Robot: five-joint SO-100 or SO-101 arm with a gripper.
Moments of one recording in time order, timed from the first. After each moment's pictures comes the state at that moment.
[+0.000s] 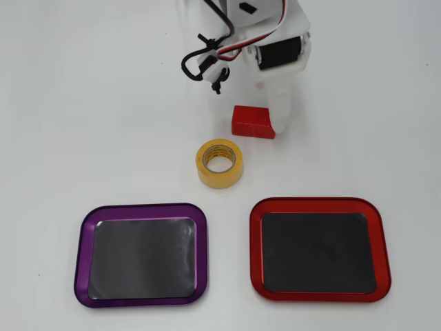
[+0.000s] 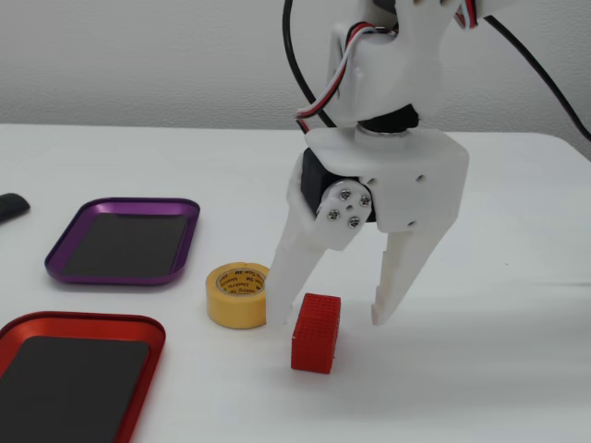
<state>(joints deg) -7.8 87.1 95.7 68.3 -8.8</state>
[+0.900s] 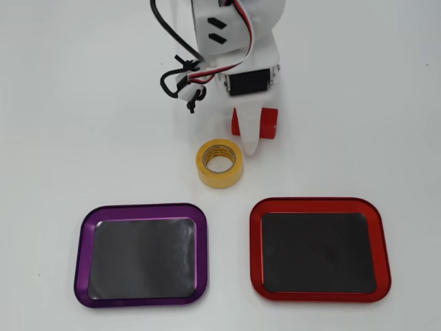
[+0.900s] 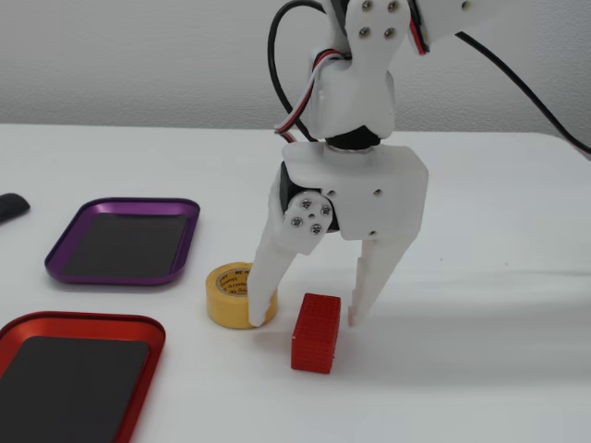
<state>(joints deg) -1.7 80.9 95.4 63.3 -8.0</state>
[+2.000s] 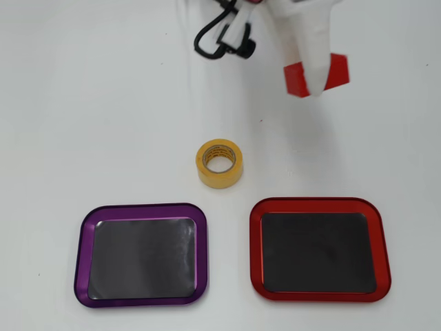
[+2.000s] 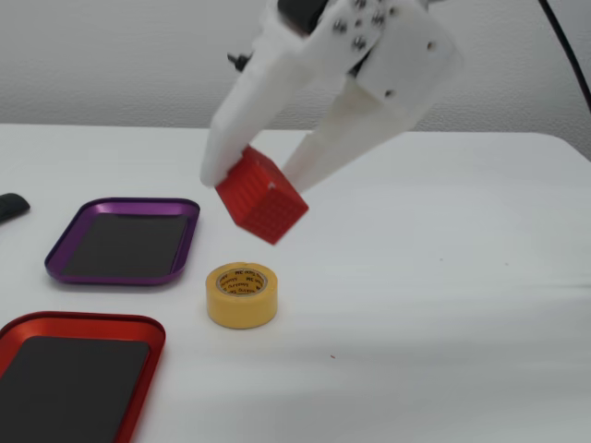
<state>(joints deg) -11.4 111.0 99.9 46.2 -16.4</state>
